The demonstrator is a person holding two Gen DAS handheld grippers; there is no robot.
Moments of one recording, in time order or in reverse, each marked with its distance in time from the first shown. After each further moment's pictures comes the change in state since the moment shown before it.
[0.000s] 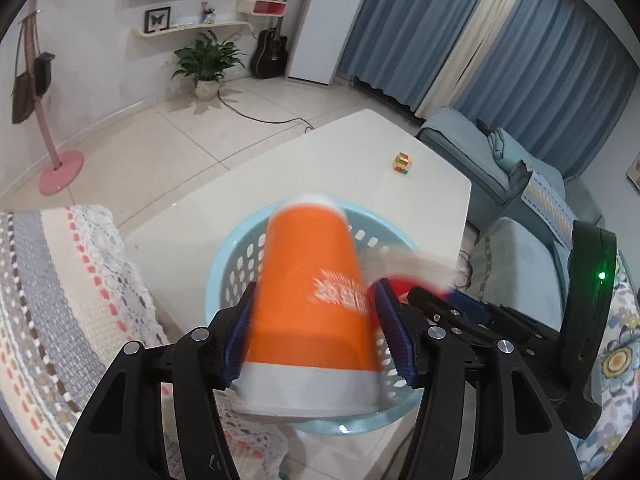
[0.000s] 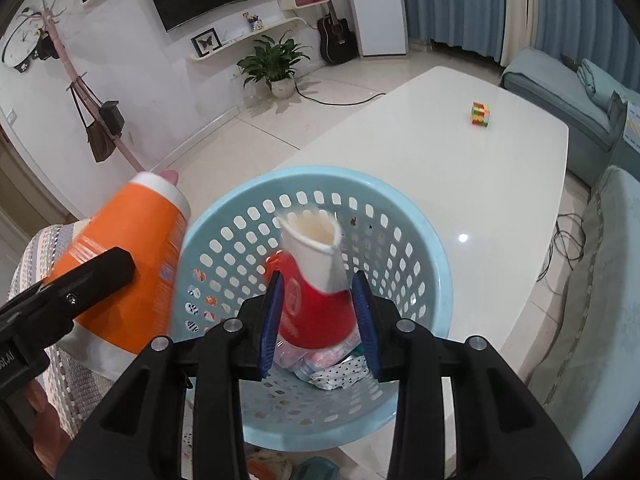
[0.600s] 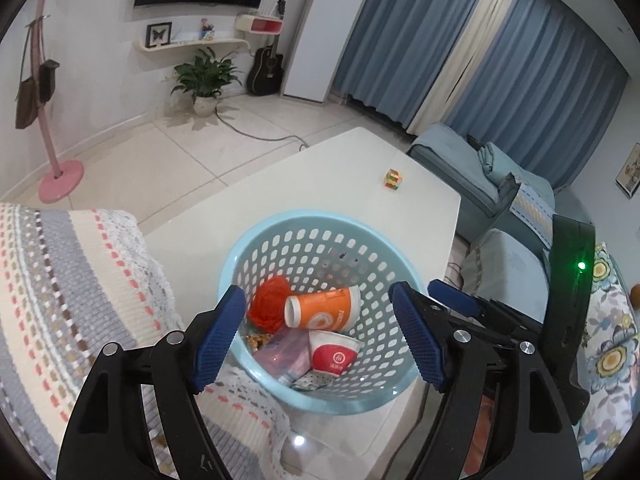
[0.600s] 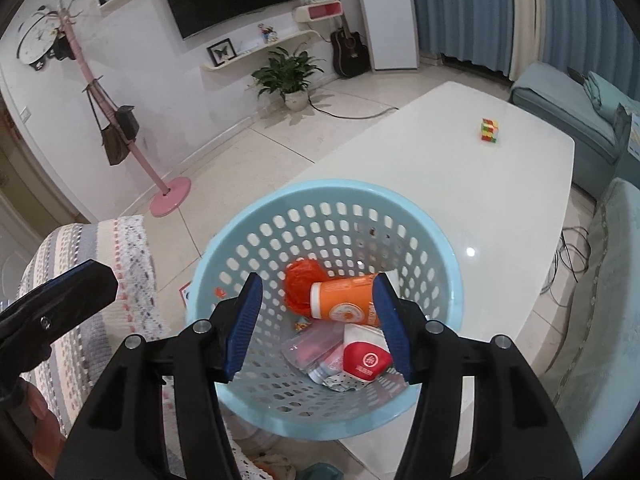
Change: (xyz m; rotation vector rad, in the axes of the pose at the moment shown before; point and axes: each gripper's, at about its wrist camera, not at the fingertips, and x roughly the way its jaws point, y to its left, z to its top) left arm -0.051 0.003 -0.010 0.010 -0.076 -0.026; right arm -0.029 0.022 -0.002 -0.036 -0.055 0.033
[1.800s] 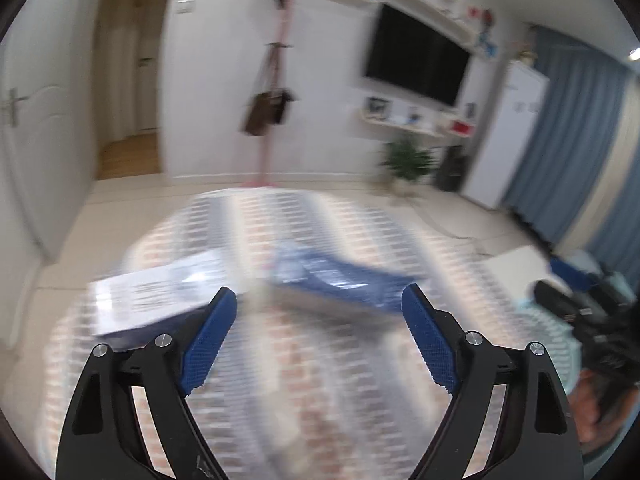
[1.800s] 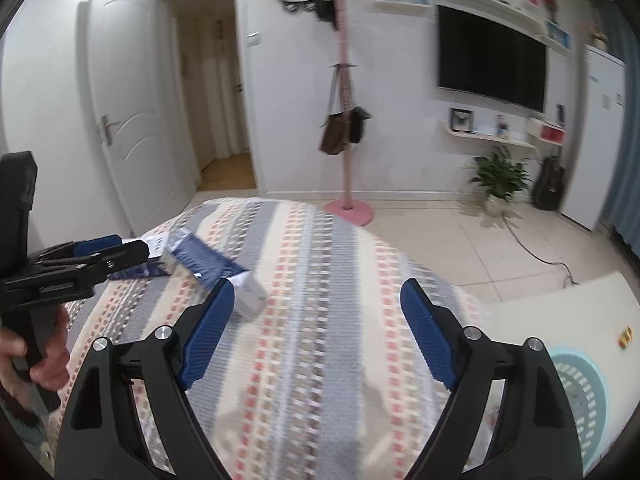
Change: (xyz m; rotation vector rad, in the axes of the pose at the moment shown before) left arm -0.289 0.267 -0.099 -0.343 -0.303 0.577; right arm -0.063 0.364 -0.046 -0.648 -0.176 0.476
